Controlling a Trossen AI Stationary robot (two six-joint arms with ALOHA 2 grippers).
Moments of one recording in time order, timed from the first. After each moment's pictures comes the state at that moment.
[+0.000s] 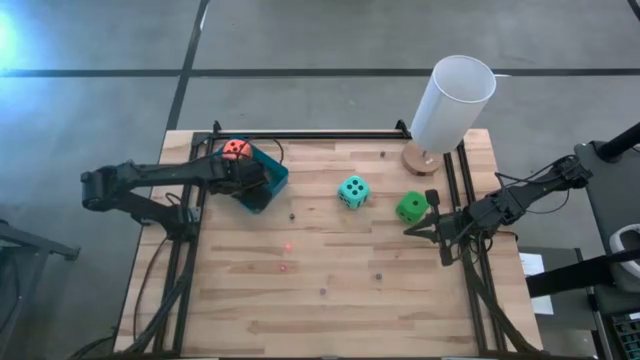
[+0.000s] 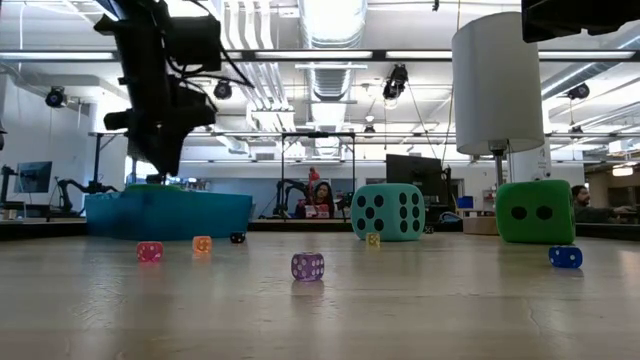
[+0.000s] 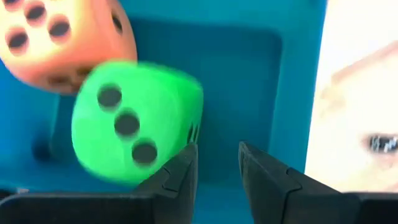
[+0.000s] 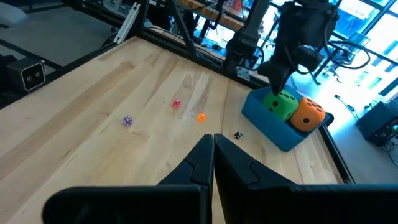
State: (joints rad) left arm 0.29 1.29 0.86 -0.91 -0.36 -0.72; right arm 0.45 0.53 0.47 -0.23 0.32 -0.24
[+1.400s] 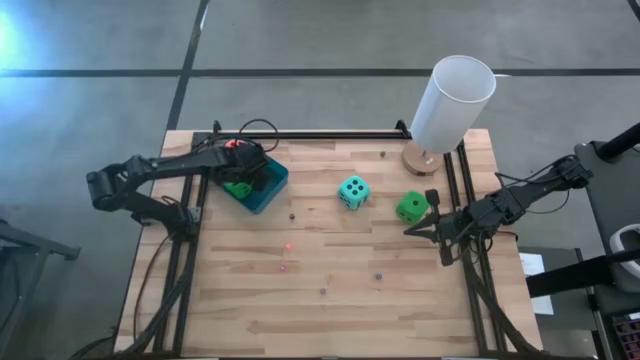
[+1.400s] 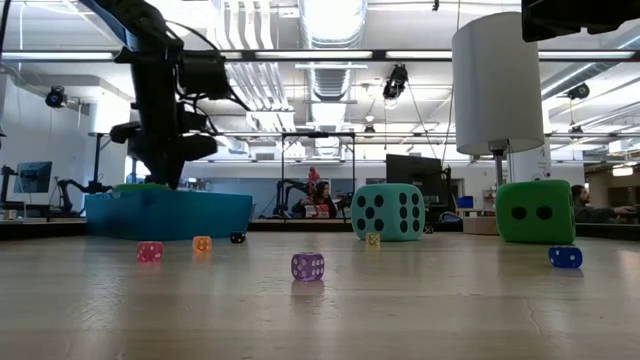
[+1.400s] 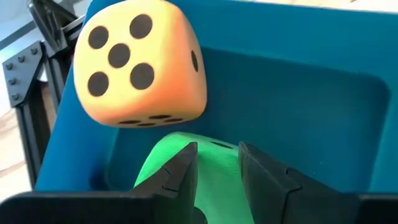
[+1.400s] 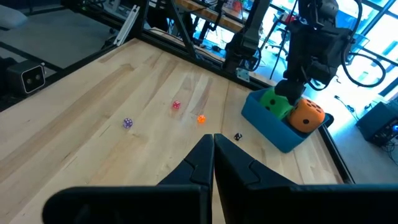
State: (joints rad) left arm 0.49 1.36 0.82 -0.82 -0.47 -0.58; right arm 0.45 0.53 0.47 -0.22 0.32 -0.24
